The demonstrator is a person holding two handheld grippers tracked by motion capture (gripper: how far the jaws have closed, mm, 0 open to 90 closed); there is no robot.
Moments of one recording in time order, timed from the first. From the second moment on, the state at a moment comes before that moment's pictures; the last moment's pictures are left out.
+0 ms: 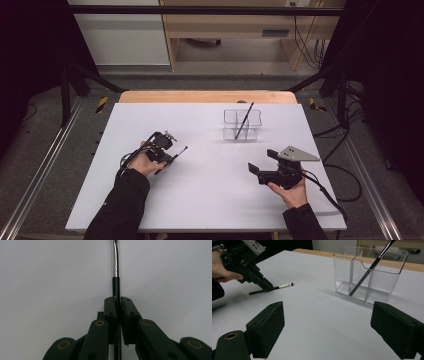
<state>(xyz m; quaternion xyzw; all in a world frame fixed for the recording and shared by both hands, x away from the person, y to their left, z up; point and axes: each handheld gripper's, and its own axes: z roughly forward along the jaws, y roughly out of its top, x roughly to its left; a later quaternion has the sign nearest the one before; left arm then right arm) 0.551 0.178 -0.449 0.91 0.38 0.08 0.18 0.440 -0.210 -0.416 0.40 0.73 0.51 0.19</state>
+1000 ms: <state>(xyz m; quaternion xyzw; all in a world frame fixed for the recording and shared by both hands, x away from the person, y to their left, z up) 0.515 0.194 -0.412 0.87 0.37 0.14 0.28 0.439 -0.208 -0.414 0.40 0.73 0.52 0.19</state>
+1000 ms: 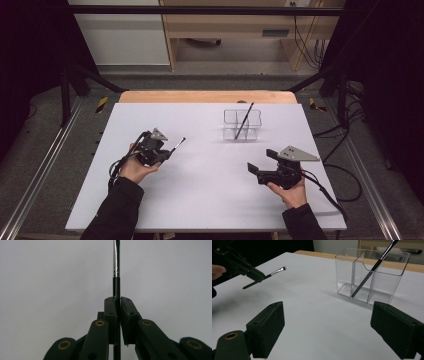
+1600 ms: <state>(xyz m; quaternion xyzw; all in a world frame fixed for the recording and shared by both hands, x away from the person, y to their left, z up) 0.480 0.196 -0.397 0.84 0.37 0.18 0.37 0.437 -0.204 -0.413 0.40 0.73 0.53 0.18</state>
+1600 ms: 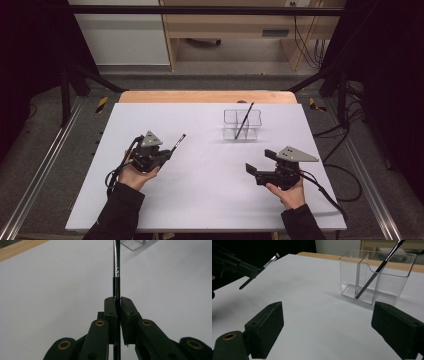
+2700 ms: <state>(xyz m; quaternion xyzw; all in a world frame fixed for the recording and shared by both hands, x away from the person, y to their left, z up) 0.449 0.168 -0.382 0.79 0.37 0.20 0.45 0.439 -0.167 -0.393 0.39 0.71 0.57 0.17</state>
